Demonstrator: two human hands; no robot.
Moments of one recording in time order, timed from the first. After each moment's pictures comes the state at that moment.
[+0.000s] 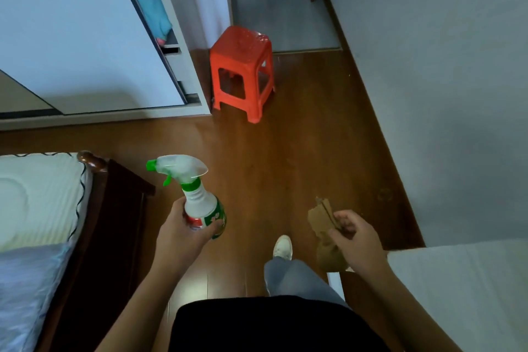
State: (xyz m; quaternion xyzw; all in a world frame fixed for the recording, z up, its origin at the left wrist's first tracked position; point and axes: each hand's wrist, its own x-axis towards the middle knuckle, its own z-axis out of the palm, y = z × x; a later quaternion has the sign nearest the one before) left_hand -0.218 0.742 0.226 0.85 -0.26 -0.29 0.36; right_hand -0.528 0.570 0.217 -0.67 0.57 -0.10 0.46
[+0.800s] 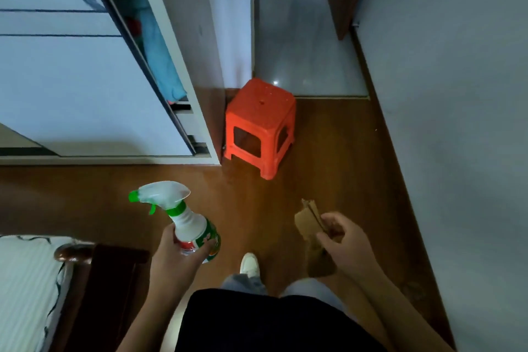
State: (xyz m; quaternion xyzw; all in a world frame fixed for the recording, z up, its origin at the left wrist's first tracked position) left_hand 0.003 0.479 0.212 0.86 -0.17 -0.27 0.39; right_hand -0.260 0.254 0.242 -0.72 0.49 -0.04 0.49
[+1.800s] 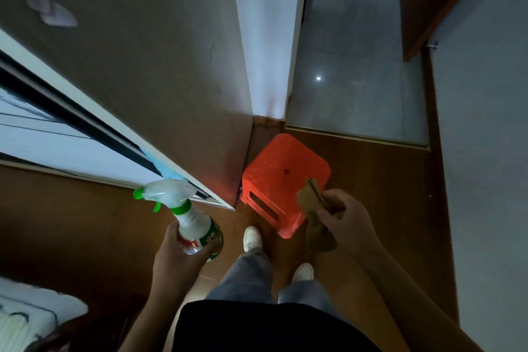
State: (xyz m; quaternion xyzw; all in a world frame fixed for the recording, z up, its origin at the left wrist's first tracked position) left_hand 0.239 0.144 0.218 0.89 -0.07 -0.26 0.38; right_hand 0.054 -0.150 0.220 -0.78 0.41 -0.01 0.46
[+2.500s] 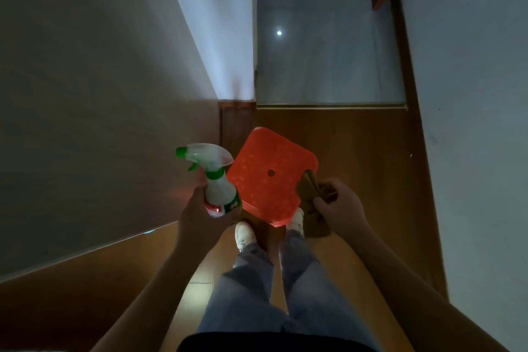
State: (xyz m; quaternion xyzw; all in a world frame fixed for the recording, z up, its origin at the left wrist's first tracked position) left_hand 0.357 -0.027 0.131 0.86 -0.21 -0.33 0.33; right_hand 0.121 -0.225 0.139 -0.74 0.52 0.02 0.42
